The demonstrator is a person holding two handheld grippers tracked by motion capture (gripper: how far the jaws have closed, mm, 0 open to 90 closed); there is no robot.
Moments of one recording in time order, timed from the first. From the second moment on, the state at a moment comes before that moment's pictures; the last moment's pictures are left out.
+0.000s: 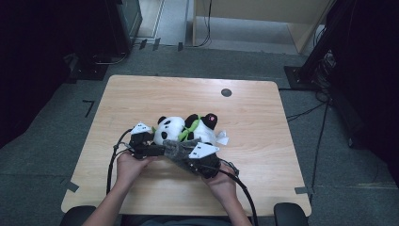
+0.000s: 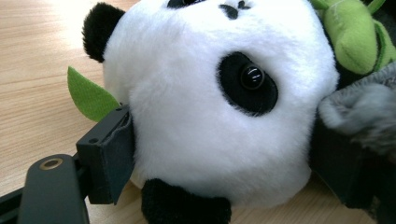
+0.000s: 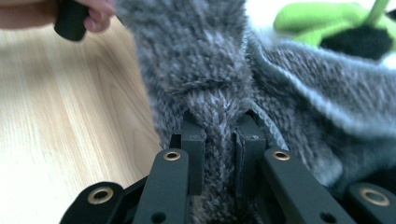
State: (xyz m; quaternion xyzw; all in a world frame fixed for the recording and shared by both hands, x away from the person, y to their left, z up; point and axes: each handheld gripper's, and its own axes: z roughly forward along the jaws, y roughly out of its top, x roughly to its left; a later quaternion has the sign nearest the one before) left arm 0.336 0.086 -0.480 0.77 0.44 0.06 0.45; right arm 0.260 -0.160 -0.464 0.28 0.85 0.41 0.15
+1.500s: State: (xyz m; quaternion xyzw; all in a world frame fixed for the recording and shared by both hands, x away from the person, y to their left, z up) left arm 0.335 0.082 -0.477 0.78 0.43 0.06 0.44; right arm 0.255 -0.166 -0.463 0.26 0.88 0.38 0.12
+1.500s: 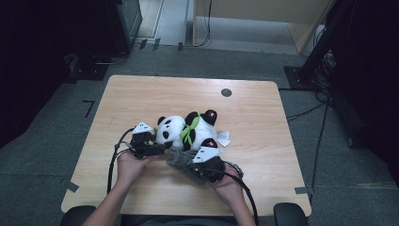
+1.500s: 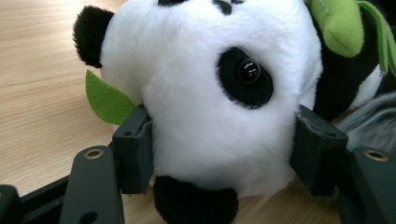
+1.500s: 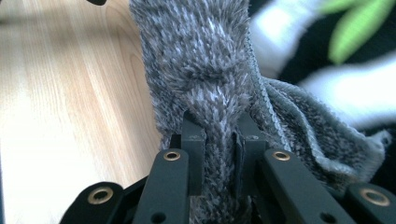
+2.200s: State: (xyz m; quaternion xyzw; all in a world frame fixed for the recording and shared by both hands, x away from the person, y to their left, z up) left arm 0.336 0.082 -0.476 0.78 0.43 0.06 0.44; right arm 0.286 -0.130 -0.476 0.25 0.89 0.36 0.12
